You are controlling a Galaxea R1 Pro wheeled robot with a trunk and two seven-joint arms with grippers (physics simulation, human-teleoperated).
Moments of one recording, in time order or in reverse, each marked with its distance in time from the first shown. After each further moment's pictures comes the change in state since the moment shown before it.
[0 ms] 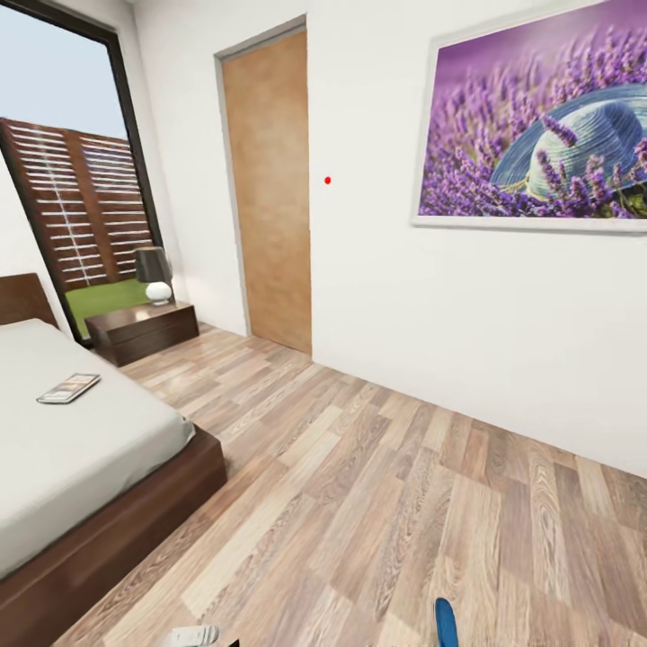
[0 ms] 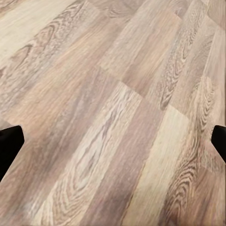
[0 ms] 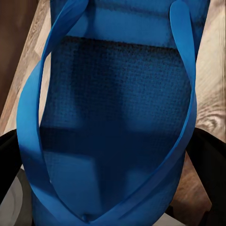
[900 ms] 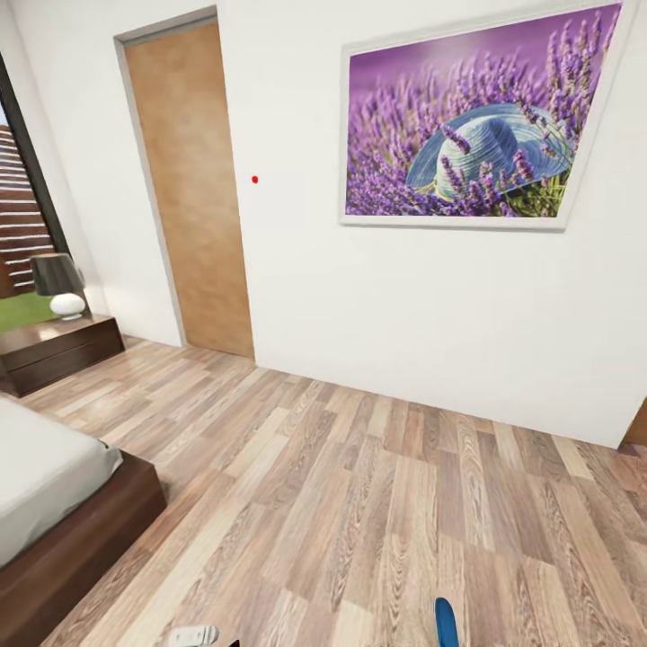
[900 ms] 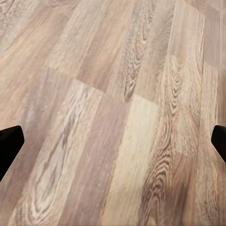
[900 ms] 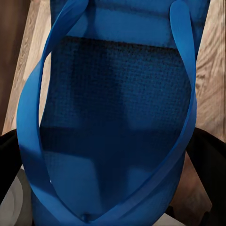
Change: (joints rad) left arm 0.000 0.000 0.000 0.000 -0.001 0.000 0.000; right arm 0.000 0.000 0.000 0.000 -0.002 0.000 0.000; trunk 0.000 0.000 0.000
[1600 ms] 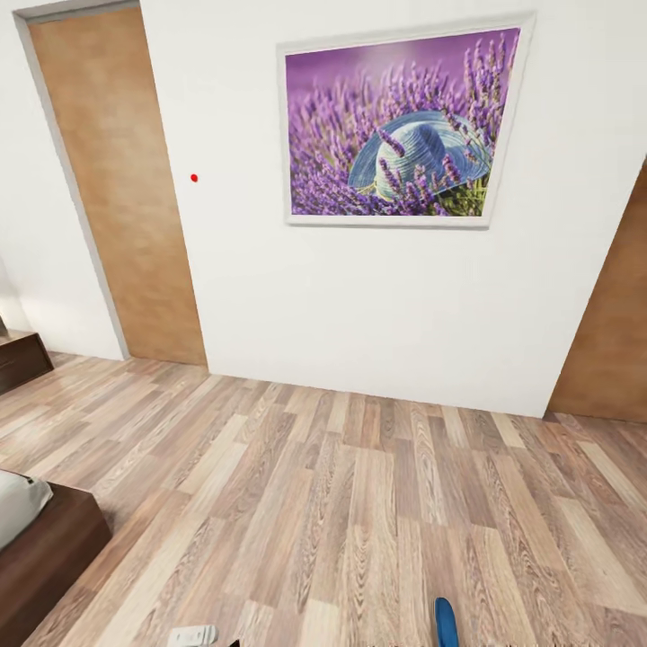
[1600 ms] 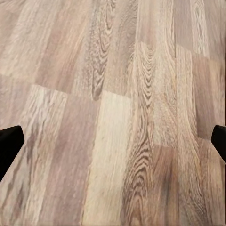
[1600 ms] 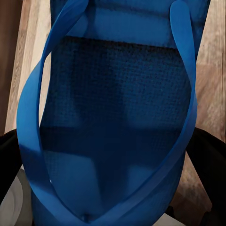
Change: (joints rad) left arm 0.000 0.000 0.000 0.000 0.000 0.000 0.000; right arm 0.000 0.000 0.000 0.000 0.000 0.000 0.000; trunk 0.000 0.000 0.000
